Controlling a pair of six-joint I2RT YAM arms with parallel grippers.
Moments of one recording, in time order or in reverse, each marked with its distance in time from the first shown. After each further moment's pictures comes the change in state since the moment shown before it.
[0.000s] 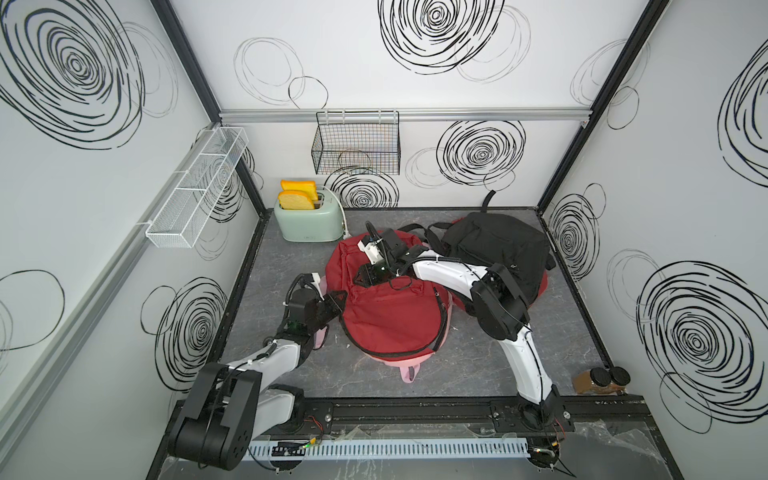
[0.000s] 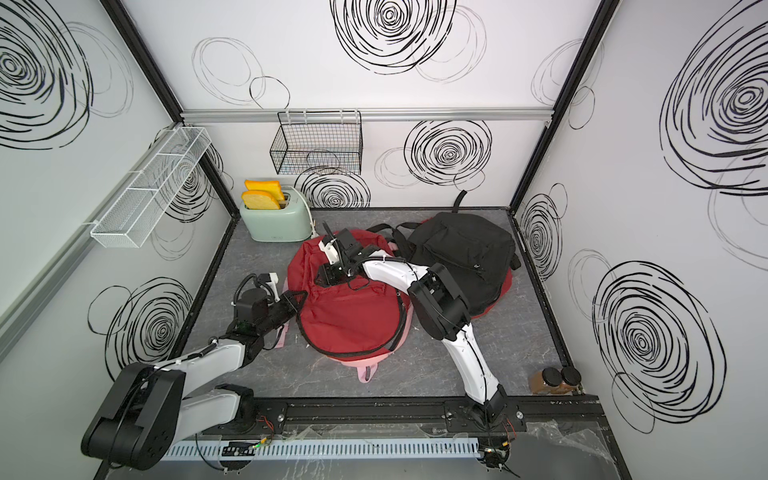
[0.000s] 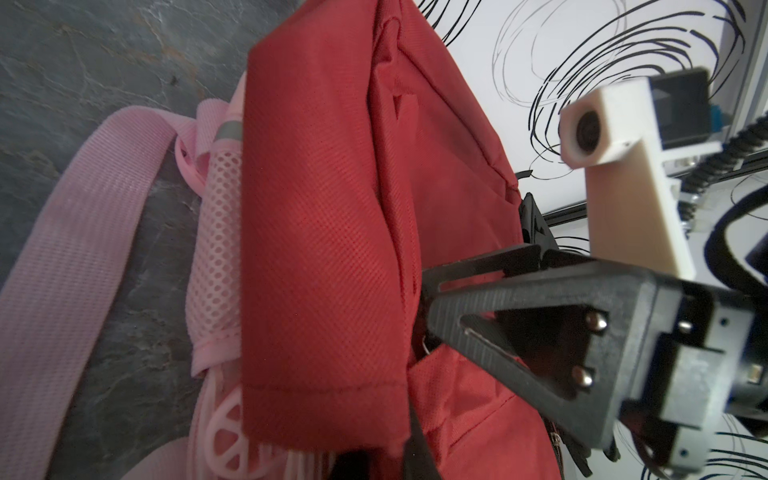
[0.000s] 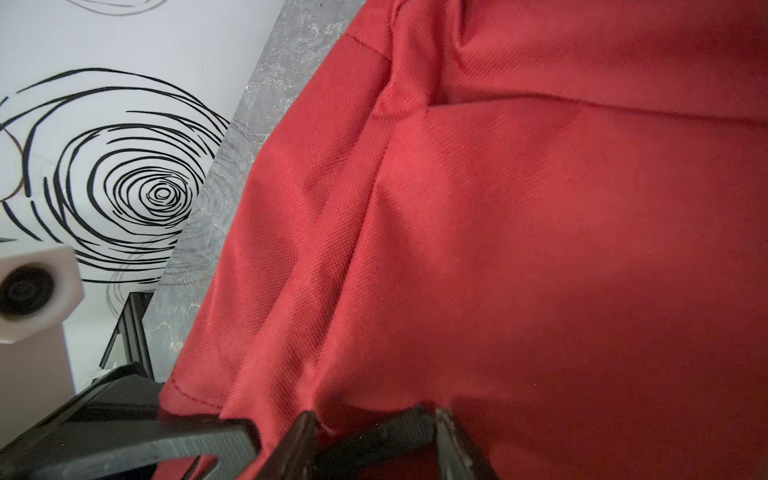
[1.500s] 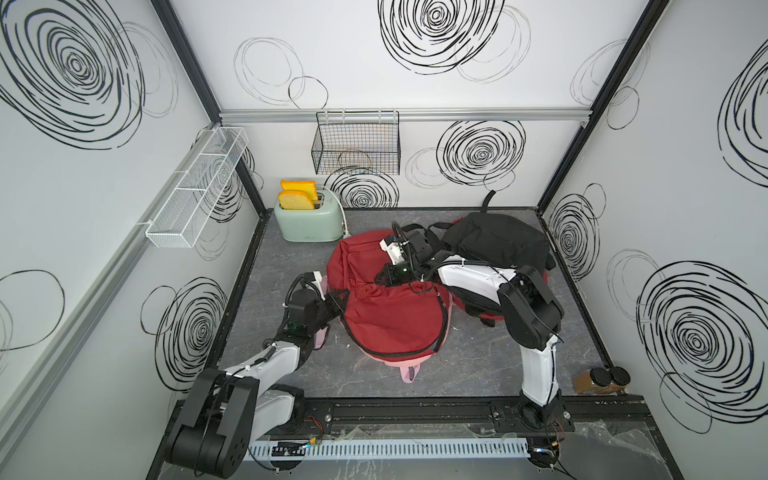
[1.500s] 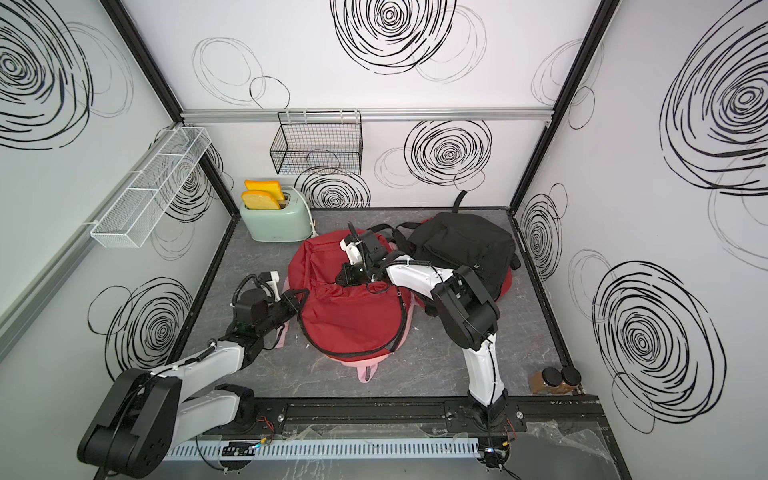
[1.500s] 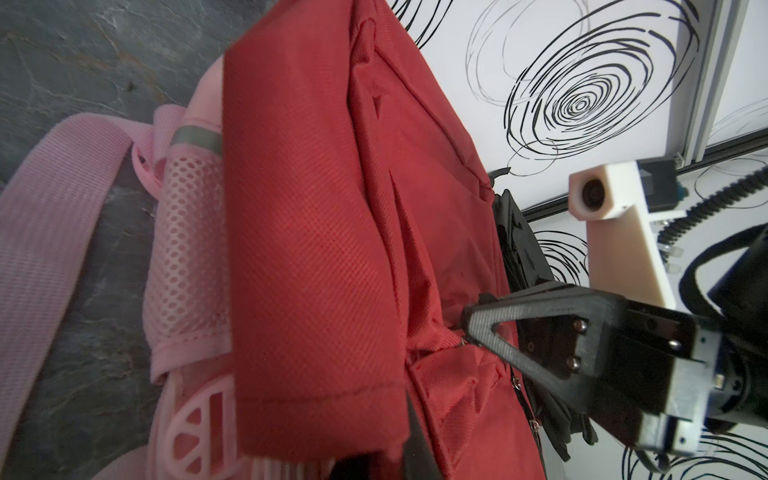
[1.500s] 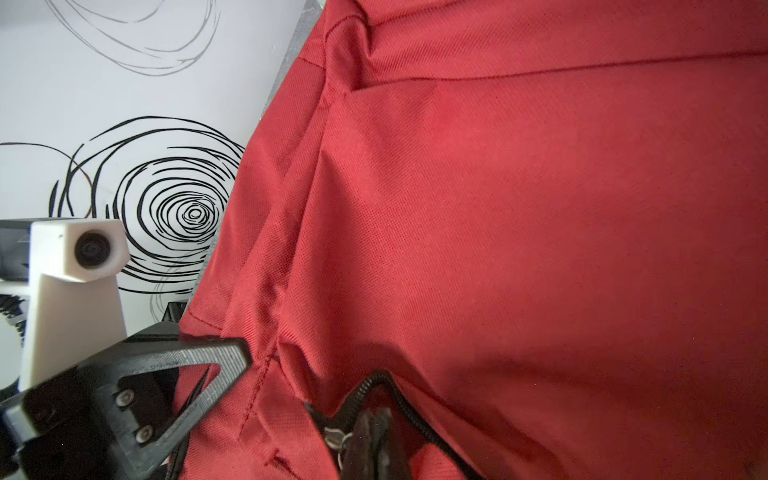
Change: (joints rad) left arm -0.009 -0.034 -0.003 0.013 0.005 0.000; right arm -0.100 -0.222 -0.327 0.170 -0.041 0.035
